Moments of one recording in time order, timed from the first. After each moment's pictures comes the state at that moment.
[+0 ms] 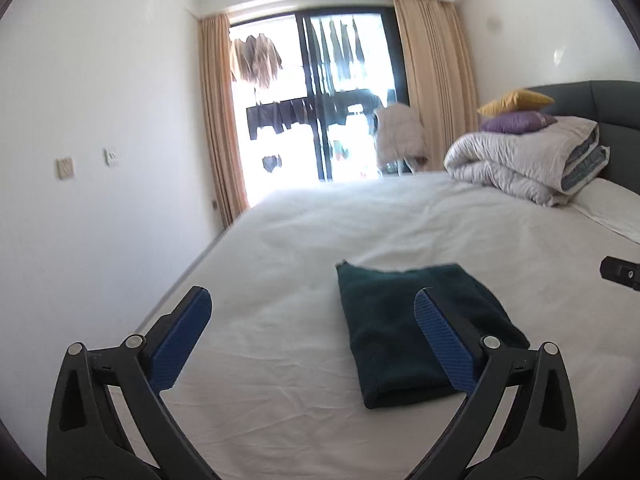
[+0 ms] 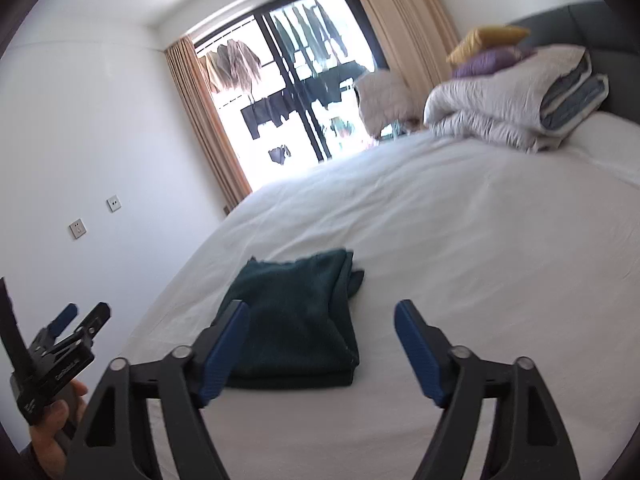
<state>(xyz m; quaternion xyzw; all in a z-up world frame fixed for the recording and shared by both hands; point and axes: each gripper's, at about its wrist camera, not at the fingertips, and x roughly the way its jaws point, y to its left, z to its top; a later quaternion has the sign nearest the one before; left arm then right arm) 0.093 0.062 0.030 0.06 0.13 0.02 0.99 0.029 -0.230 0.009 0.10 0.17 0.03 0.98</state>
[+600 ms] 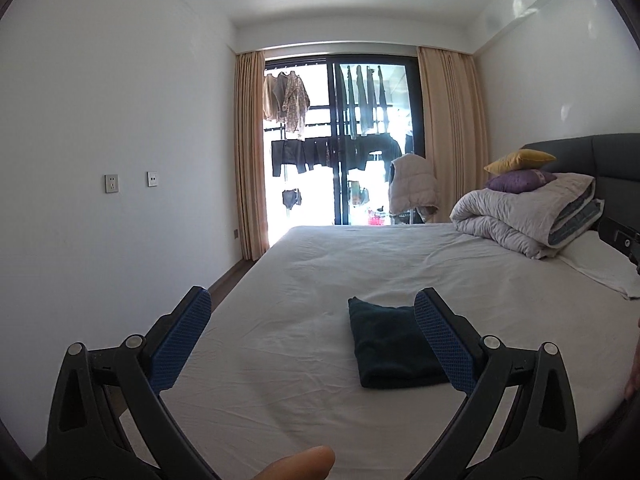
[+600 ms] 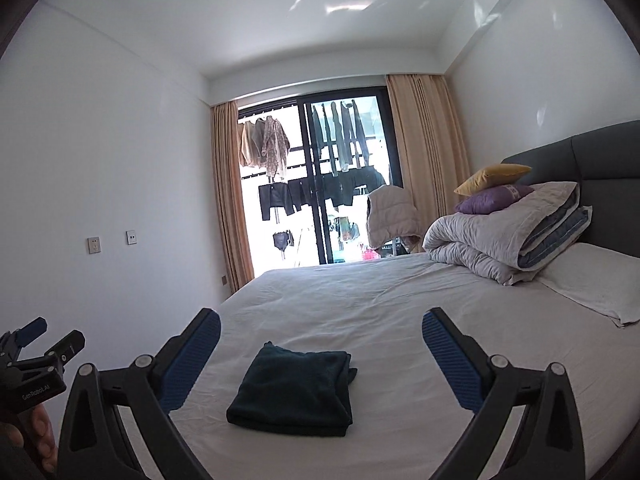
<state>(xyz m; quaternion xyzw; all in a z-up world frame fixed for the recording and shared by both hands) -0.090 0.081 0.113 0.01 0.09 0.03 1.00 -0.083 -0.182 0.101 0.02 0.06 0.02 1.00</state>
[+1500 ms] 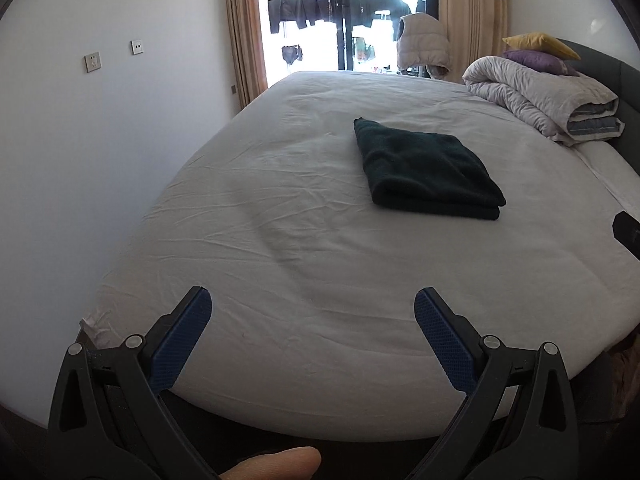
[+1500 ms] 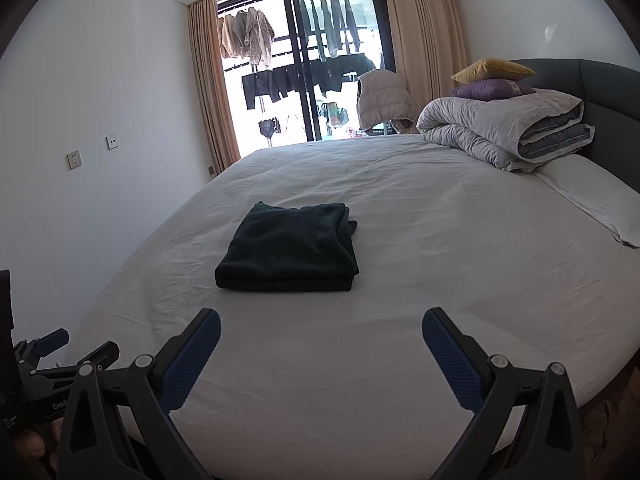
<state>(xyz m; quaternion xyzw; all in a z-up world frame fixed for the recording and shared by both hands) -0.041 0.088 -0.045 0.00 0.36 0.04 0.93 -0.063 -0.167 -0.025 0.01 0.27 0.00 0.96</state>
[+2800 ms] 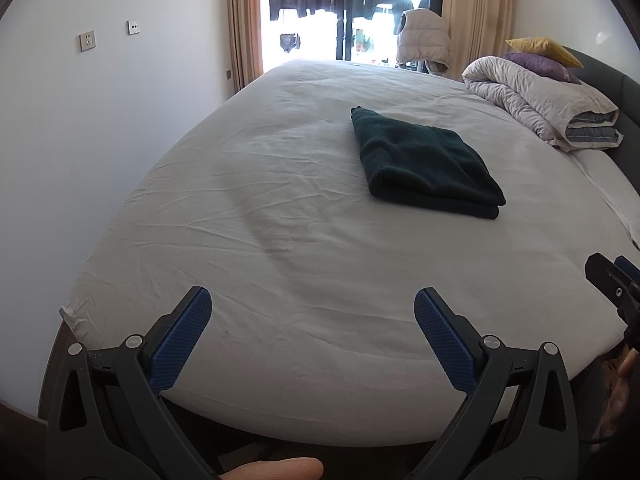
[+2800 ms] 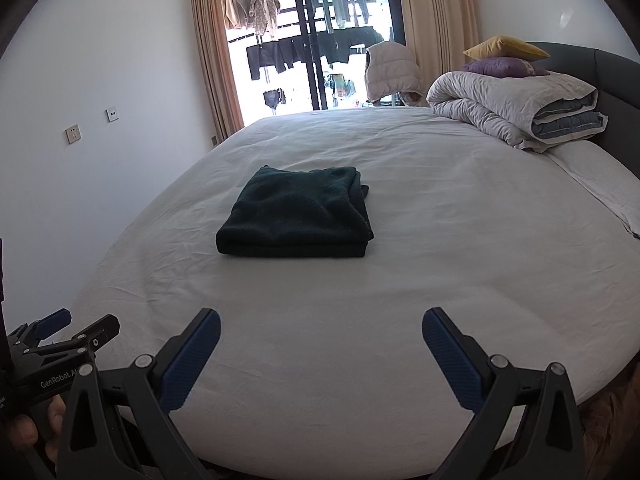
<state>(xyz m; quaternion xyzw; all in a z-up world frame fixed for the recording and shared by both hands) -0.016 0.091 -0.051 -0.02 0.38 0.03 0.92 -0.049 -0.157 -0.045 0.00 0.31 0.01 0.95</state>
